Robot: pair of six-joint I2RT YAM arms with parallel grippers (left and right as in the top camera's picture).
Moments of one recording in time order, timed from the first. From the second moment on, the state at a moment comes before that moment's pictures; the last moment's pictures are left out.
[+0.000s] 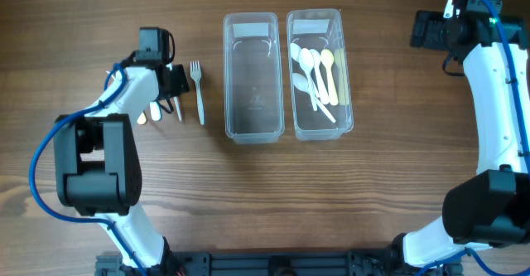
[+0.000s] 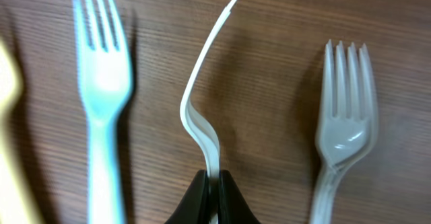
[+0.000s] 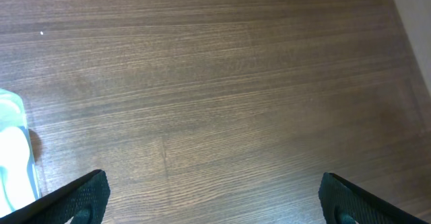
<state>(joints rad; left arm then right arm) -0.02 1.96 1.27 -0.51 -0.08 -0.26 -0.11 1.75 1.66 -0.88 0.24 0.00</state>
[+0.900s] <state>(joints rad) -0.45 1.84 1.67 -0.78 -0.03 -0.38 -0.11 1.75 1.66 -0.88 0.24 0.00</state>
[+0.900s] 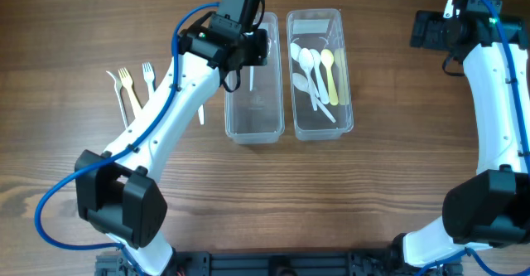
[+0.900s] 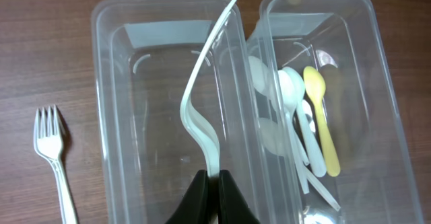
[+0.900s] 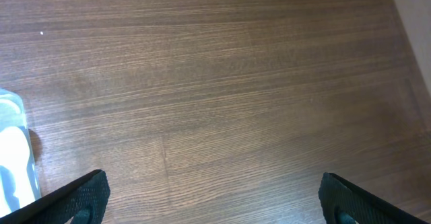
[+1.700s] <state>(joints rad) -0.36 1.87 1.67 -0.84 -0.03 -0.42 -0.11 1.75 1.66 -0.88 0.24 0.00</state>
